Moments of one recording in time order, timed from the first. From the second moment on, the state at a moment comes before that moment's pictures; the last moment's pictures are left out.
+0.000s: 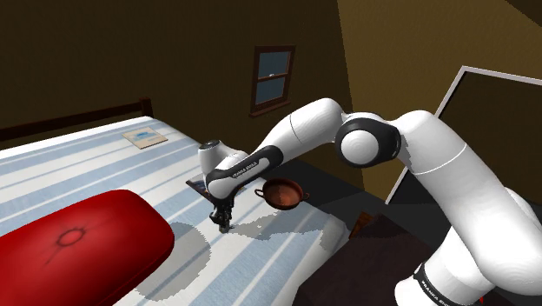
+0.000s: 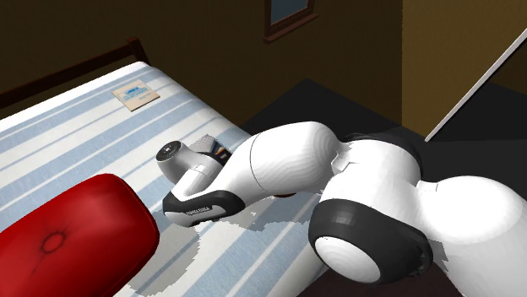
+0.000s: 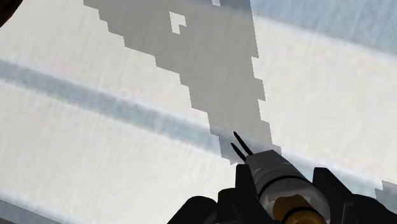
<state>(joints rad) 0.27 1.02 0.20 -1.36 -0.24 2.17 0.03</state>
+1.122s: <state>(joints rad) 0.26 0.88 0.22 -1.42 -0.22 2.09 0.03</state>
